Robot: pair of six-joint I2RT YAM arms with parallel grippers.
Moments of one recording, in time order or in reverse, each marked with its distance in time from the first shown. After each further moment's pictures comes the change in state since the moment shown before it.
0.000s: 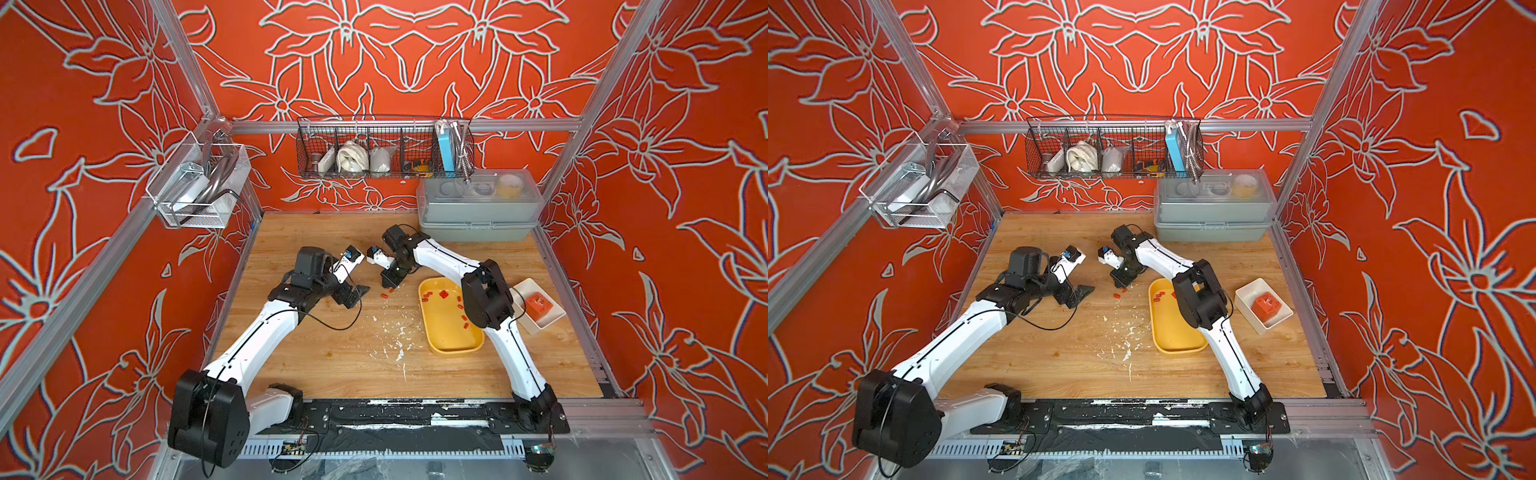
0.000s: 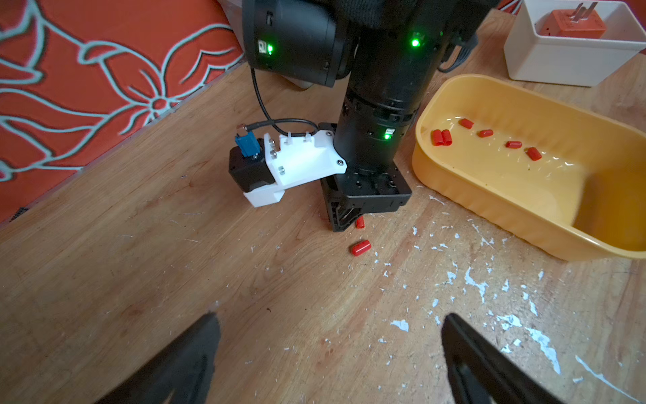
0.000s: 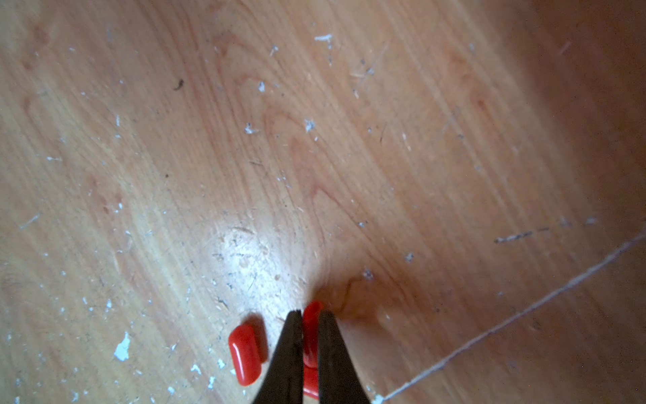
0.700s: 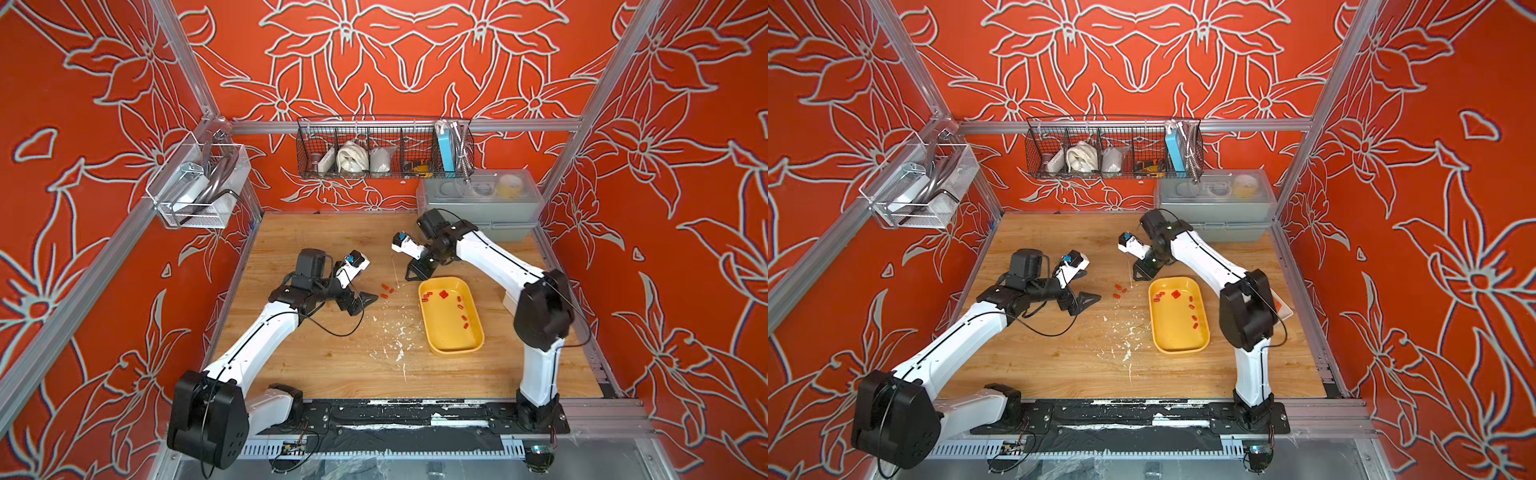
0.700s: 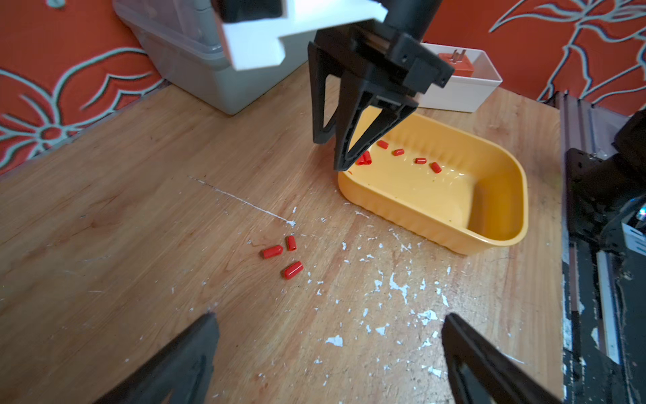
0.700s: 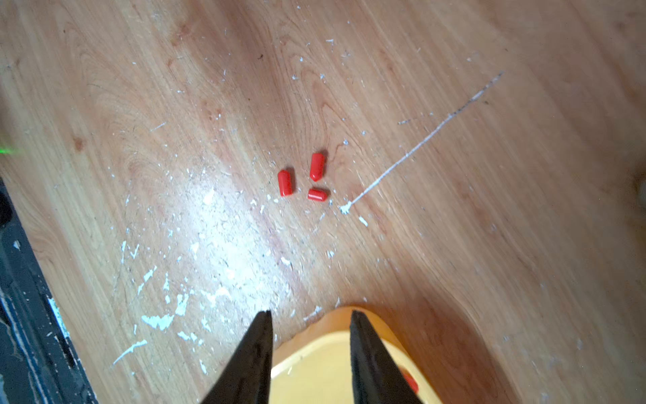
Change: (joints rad) left arm -0.023 0.002 -0.015 0.002 0.255 -0.018; right arm -0.113 -0.512 -0.390 -0.043 -0.022 -0.150
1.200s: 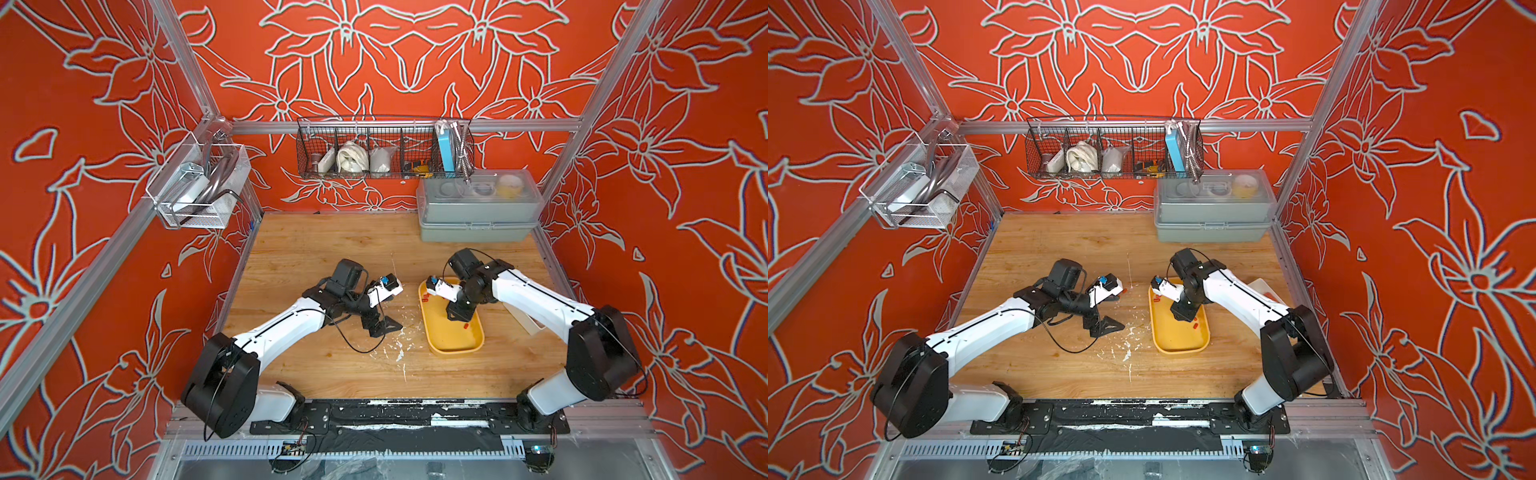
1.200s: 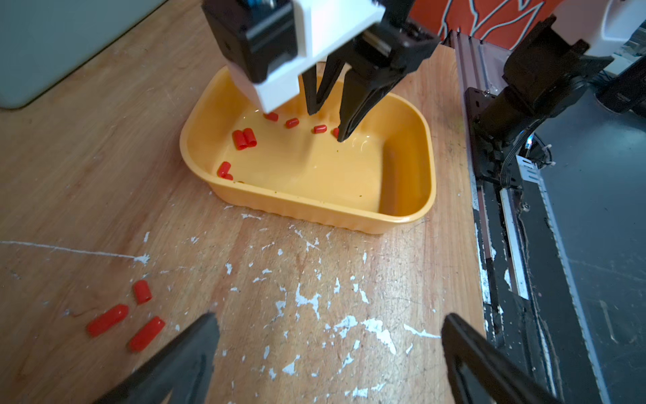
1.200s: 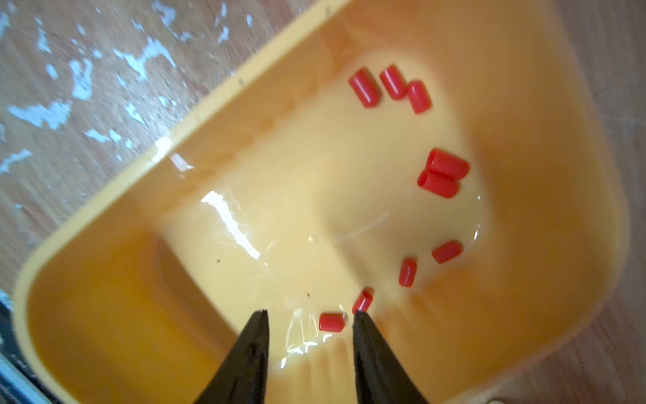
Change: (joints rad) left arm -0.249 0.156 -0.001 0.021 0.040 0.048; right arm -0.042 -0.369 -0.606 0.067 0.257 -0.138
